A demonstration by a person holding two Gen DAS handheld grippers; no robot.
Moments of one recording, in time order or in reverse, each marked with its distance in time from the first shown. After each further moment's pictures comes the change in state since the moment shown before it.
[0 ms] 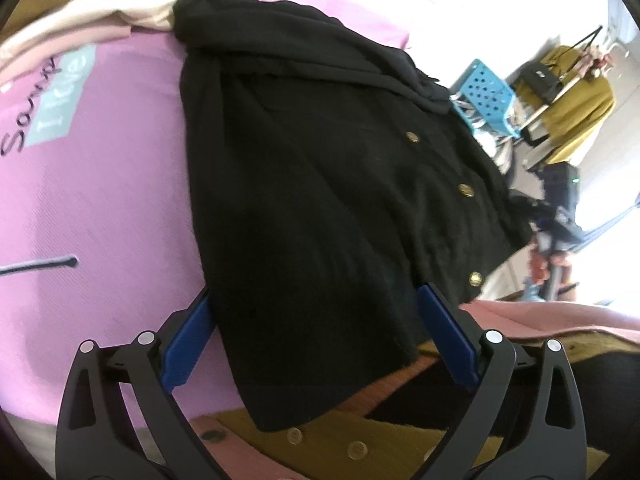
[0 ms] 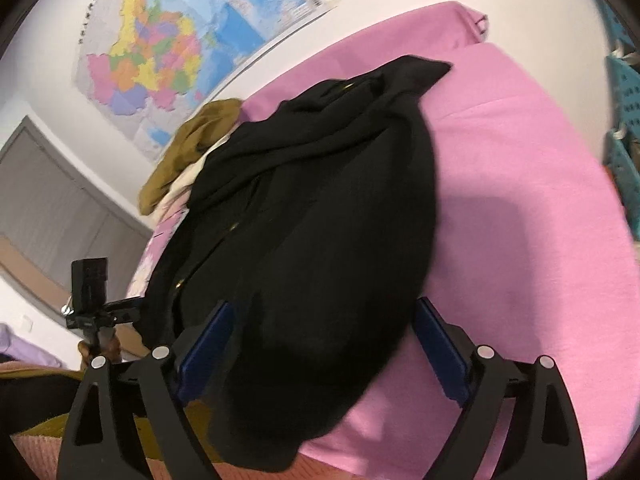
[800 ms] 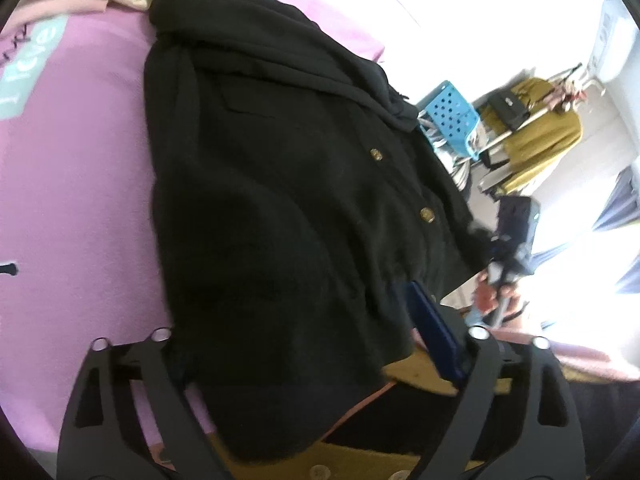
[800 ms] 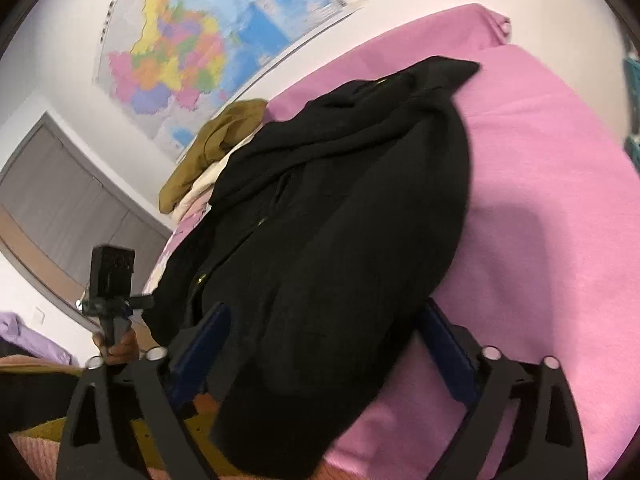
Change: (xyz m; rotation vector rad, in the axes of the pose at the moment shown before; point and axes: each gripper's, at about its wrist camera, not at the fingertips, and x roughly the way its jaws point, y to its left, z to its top) left arm 0.016 0.002 0.013 -0.092 -0.028 -0.199; right arm 0.014 0.015 -0.009 -0.025 -0.022 0.064
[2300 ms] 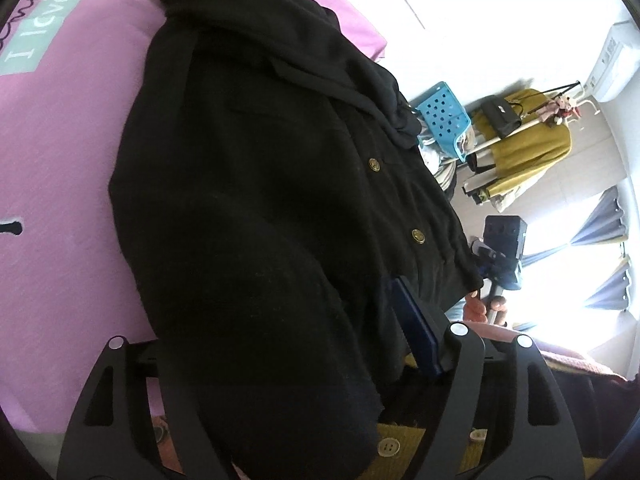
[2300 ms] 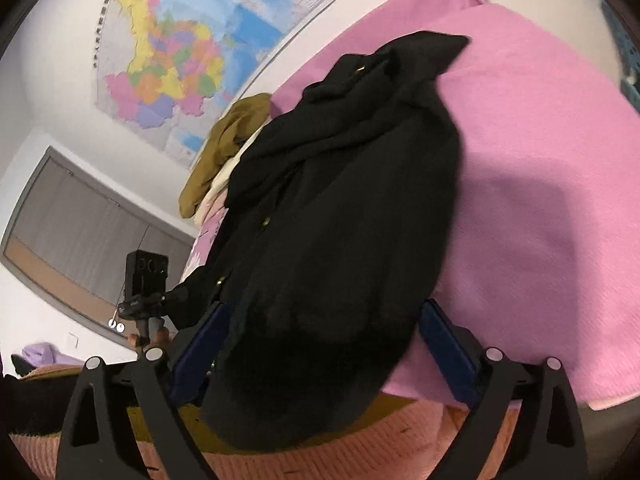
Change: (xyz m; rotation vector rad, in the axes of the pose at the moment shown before) left arm 0.005 0.007 -0.010 -0.053 0.044 -0.068; right arm -0.003 0.006 -0.025 0.130 0.039 0.082
